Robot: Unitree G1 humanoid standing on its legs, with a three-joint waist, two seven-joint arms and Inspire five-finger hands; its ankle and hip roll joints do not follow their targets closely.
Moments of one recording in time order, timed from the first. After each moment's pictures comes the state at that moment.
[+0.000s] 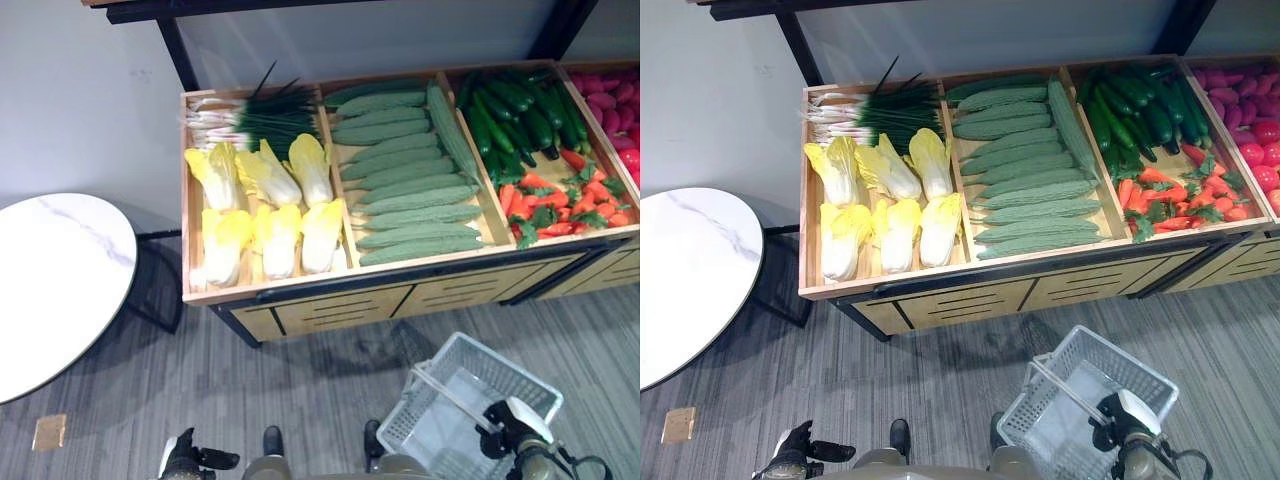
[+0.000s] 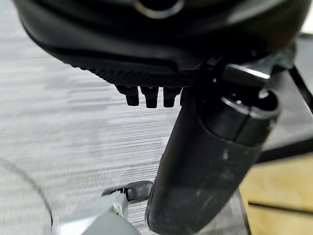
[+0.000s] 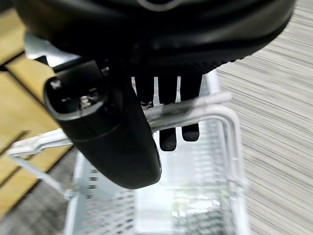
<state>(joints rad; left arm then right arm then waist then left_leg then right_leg) -0.01 0.24 0.02 1.33 -0.22 -0.08 0.21 0.08 -0.50 0.20 1.13 -0.30 -0.09 -0.24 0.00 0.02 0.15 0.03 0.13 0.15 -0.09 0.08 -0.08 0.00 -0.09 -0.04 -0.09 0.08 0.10</state>
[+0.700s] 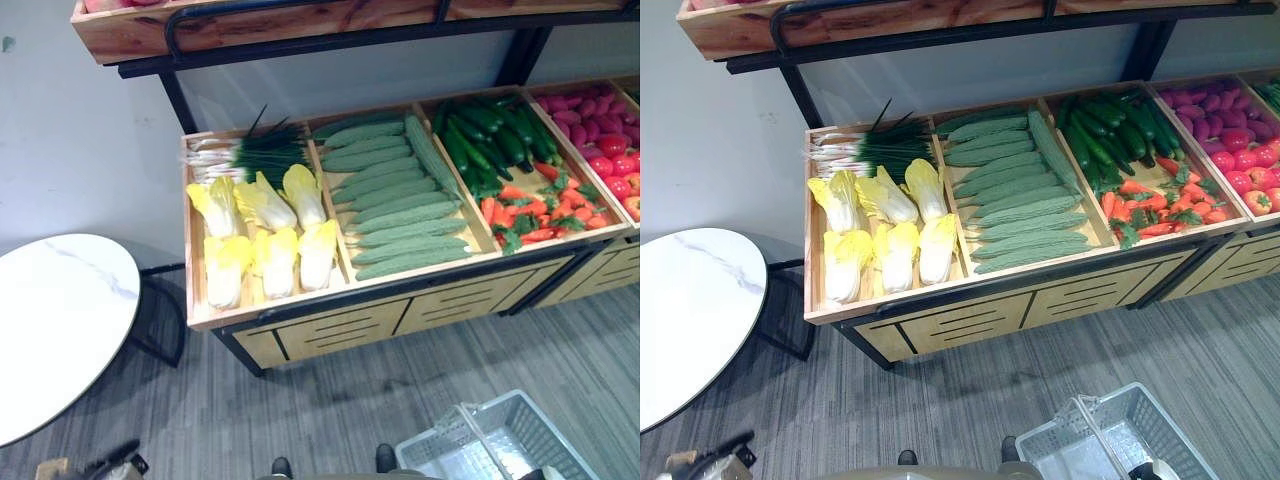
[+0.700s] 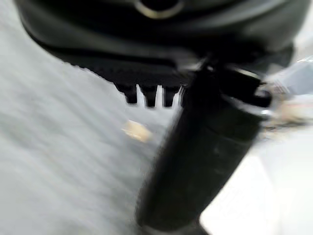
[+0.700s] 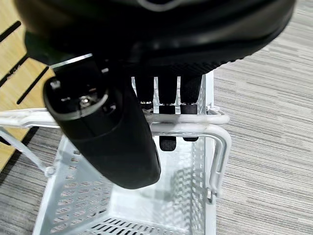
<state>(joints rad) 0.04 0.40 0.32 0.76 -0.28 -0.15 0.68 0.13 -0.43 0.11 1.32 -0.24 -0.10 -0.27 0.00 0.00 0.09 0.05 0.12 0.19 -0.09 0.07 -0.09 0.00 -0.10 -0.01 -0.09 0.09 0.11</state>
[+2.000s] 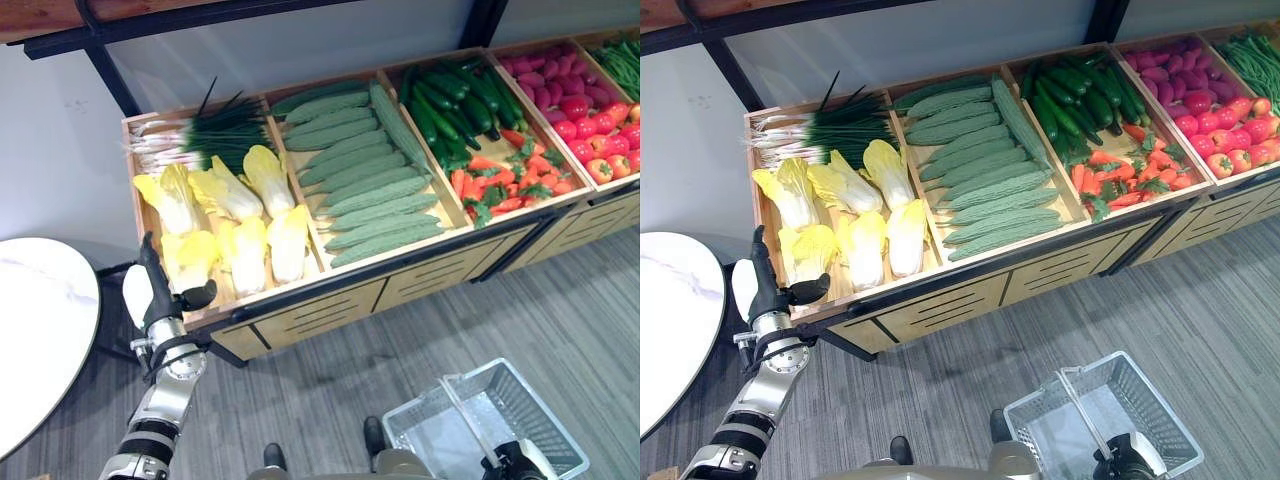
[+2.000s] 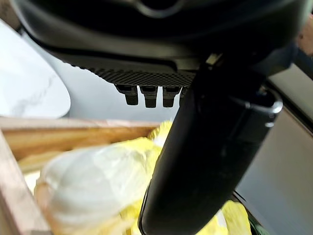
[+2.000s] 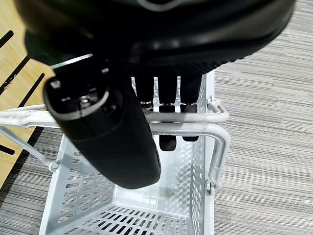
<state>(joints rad) -0.12 0.40 -0.05 0.44 0.16 -0.11 0.72 0.06 -0.40 0.16 1.27 -0.23 -0.10 -0.31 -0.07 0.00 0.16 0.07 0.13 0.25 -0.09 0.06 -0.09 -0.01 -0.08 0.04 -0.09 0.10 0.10</state>
